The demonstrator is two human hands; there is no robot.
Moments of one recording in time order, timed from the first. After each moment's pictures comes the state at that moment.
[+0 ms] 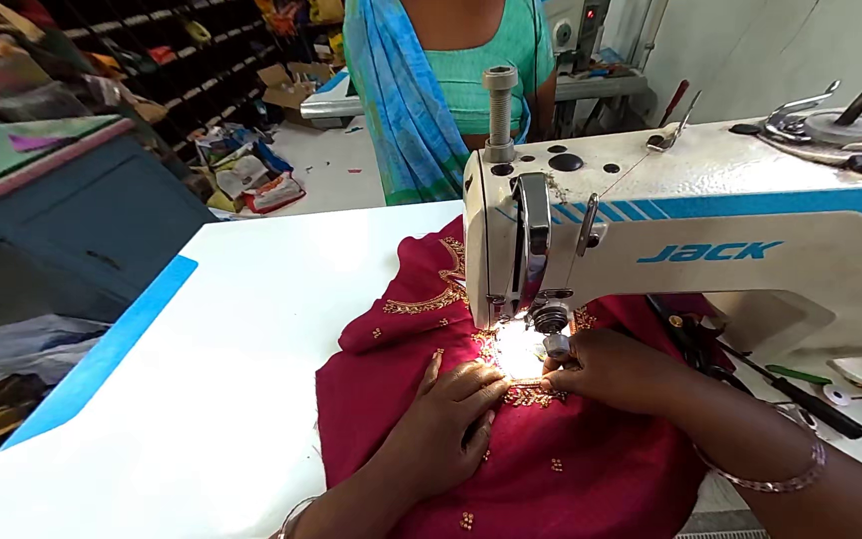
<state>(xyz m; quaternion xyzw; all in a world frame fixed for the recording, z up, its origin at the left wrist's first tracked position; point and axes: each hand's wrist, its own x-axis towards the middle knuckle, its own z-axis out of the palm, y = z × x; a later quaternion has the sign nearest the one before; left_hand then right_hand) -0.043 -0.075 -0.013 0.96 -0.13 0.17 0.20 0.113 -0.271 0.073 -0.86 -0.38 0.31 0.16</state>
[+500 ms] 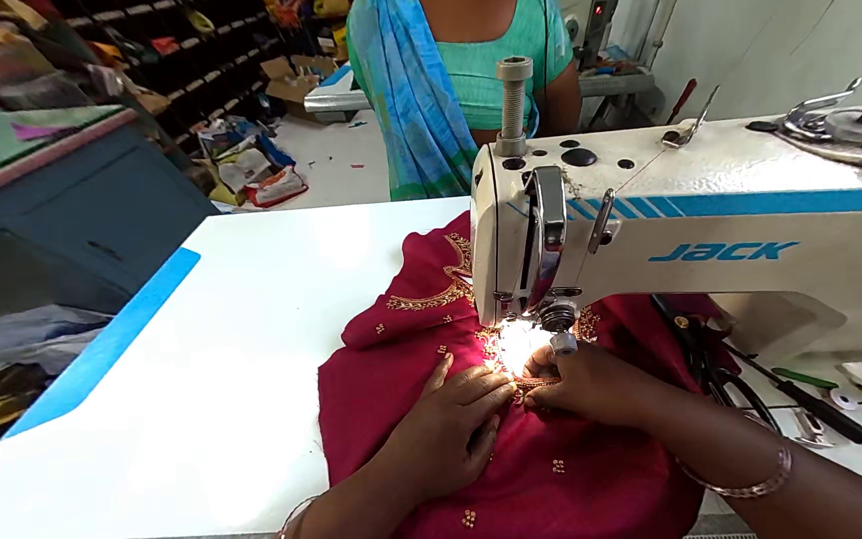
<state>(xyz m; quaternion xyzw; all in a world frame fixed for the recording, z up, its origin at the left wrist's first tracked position) -0.046 -0.075 -0.015 0.95 -0.15 0.20 0.18 0.099 -0.253 0.061 -0.85 -0.36 0.34 0.20</state>
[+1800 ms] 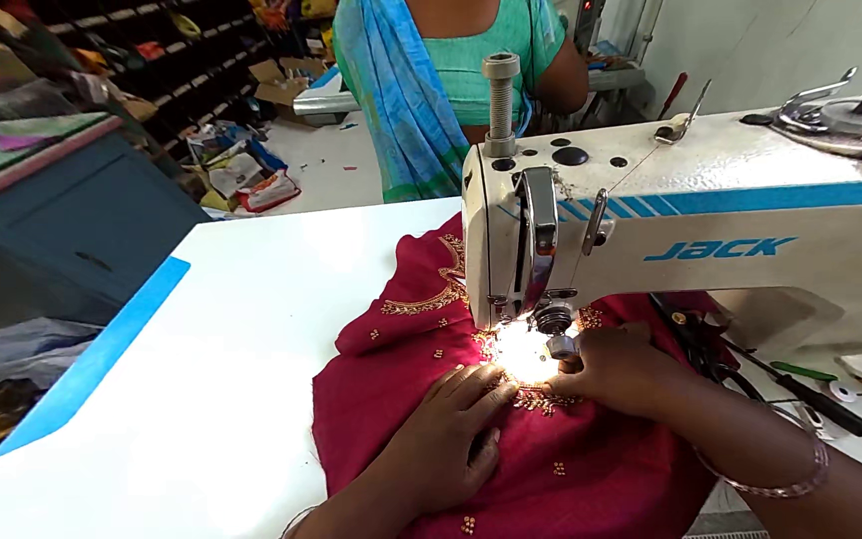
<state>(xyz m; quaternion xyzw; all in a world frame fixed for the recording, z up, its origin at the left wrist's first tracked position) -0.046 -0.076 -0.008 0.97 -0.15 0.12 0.16 0.107 -0.266 0.076 -0.90 -0.33 0.28 0.08</state>
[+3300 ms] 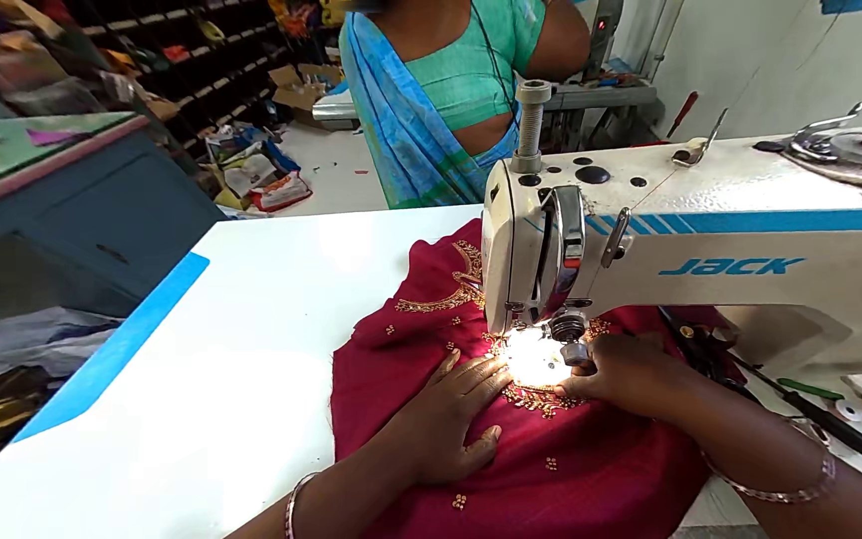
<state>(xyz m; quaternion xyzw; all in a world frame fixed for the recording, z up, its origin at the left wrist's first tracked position) -0.032 -0.054 0.003 0.97 -0.15 0.00 0.18 0.114 -0.265 0.077 -0.90 -0.30 0.30 0.06</state>
